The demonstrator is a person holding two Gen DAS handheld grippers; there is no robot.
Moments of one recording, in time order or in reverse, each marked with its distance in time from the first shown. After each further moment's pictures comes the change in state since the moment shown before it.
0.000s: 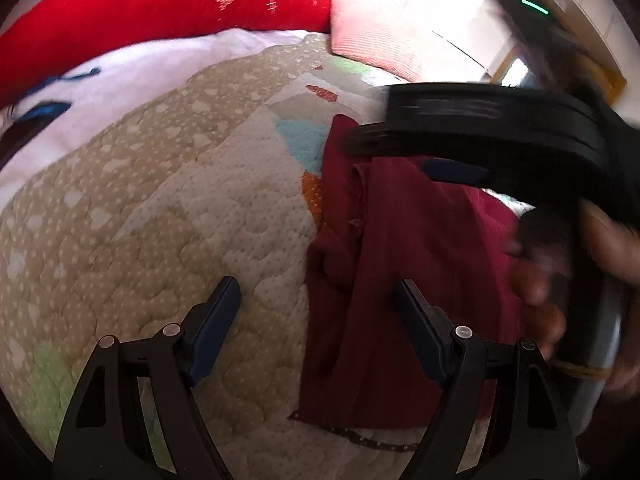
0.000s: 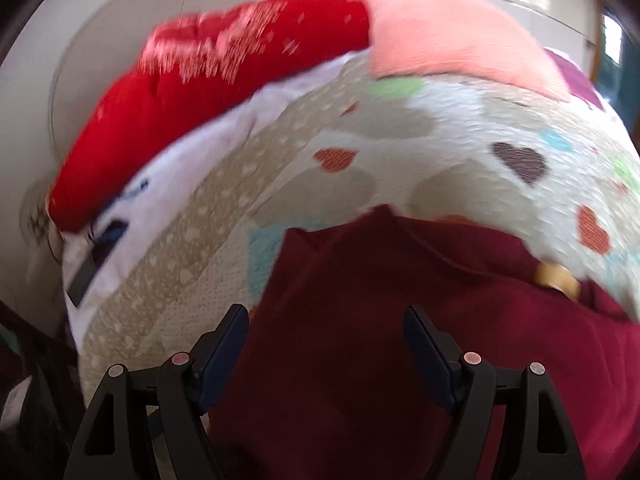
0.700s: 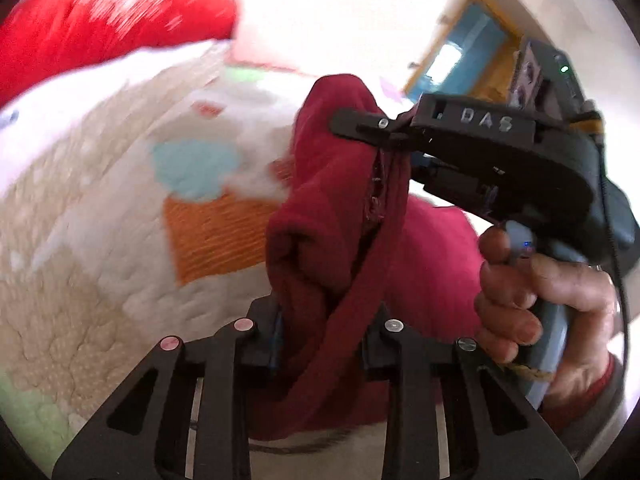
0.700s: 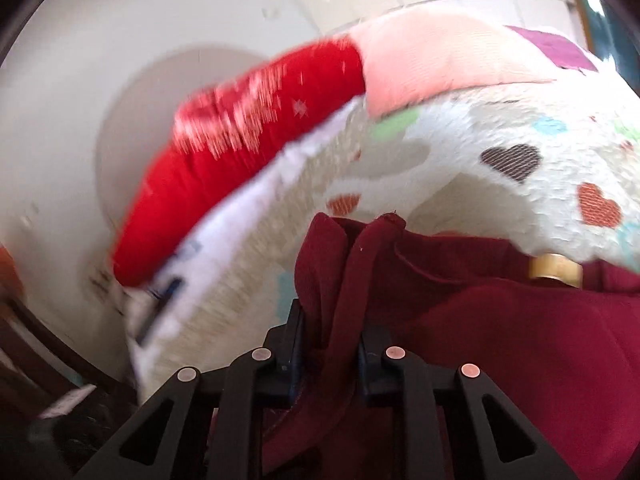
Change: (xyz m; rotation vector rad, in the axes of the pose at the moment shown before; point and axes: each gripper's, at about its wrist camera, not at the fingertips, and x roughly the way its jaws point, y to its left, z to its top) left arm -0.033 -0.074 -0.001 0.156 -0.018 -0.263; right arm -0.062 -0.066 -0.029 0.180 -0.246 0.277
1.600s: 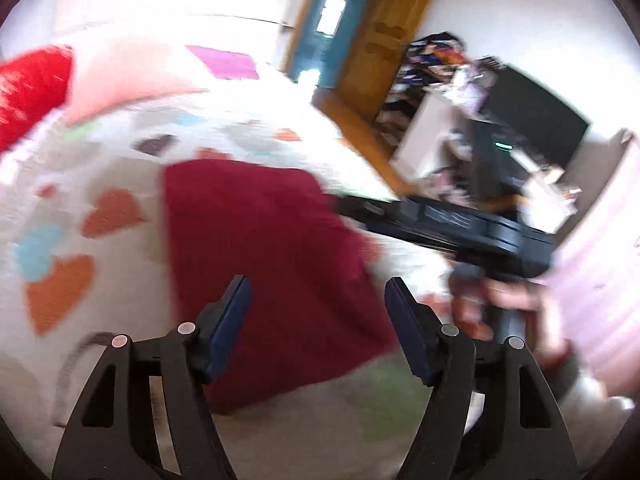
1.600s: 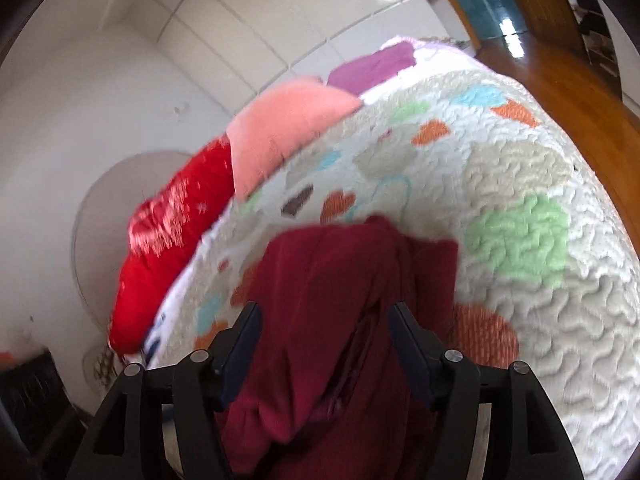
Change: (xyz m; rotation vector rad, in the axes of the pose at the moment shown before) left arm 0.022 -0.163 -0.001 0.354 0.107 -0.137; right arm -0.196 -0.145 -0.075 0.294 -0.176 -0.158
